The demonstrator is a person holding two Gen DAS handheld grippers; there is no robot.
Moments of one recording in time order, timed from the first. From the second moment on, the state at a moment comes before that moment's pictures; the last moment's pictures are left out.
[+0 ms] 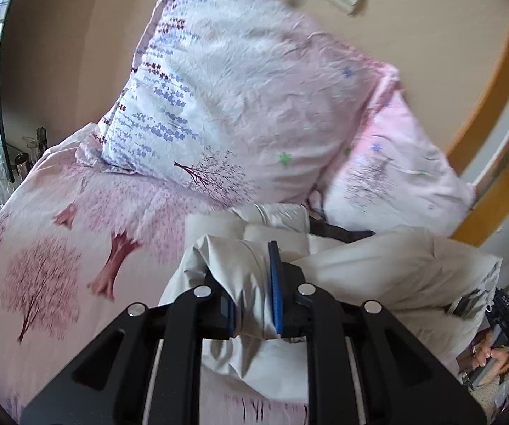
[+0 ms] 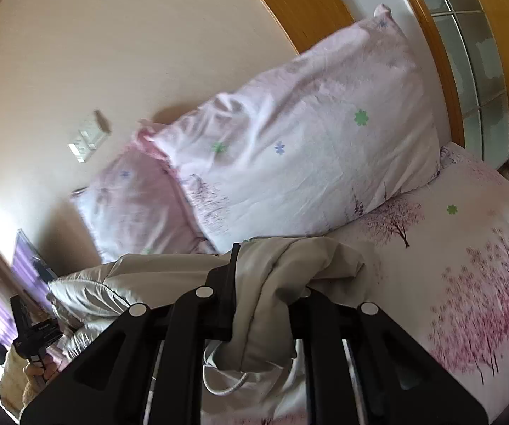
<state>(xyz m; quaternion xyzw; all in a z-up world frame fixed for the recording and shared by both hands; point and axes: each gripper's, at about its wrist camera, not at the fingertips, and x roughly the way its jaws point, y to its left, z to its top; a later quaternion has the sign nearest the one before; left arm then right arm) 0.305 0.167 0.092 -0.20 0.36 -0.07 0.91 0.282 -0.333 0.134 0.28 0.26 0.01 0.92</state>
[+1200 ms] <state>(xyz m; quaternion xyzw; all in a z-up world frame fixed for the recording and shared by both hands) 0.407 0.208 0.048 -0.34 0.38 -0.07 0.86 0.390 -0.379 0.079 0.35 0.36 -0.12 0.86</state>
